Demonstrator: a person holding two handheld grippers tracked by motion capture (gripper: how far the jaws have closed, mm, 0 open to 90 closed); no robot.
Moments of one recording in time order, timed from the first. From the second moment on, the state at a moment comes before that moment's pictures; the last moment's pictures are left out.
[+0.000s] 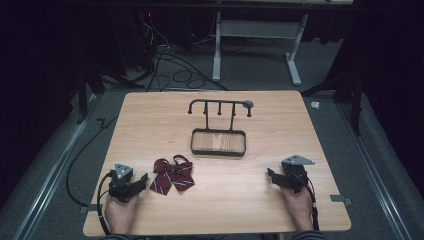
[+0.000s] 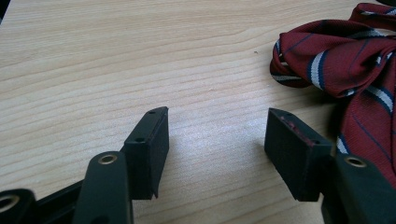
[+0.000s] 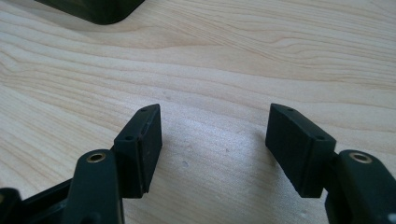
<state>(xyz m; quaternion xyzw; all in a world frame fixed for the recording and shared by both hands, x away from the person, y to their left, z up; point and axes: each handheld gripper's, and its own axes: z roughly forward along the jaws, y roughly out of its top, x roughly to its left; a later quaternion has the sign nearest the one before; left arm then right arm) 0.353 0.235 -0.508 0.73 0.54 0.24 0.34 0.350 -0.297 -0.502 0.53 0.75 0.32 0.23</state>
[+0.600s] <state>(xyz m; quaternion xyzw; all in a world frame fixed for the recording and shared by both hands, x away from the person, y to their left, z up) 0.353 0.234 -0.508 0.73 0.54 0.24 0.34 0.349 -0.298 -0.502 0.53 0.75 0.33 0.23</state>
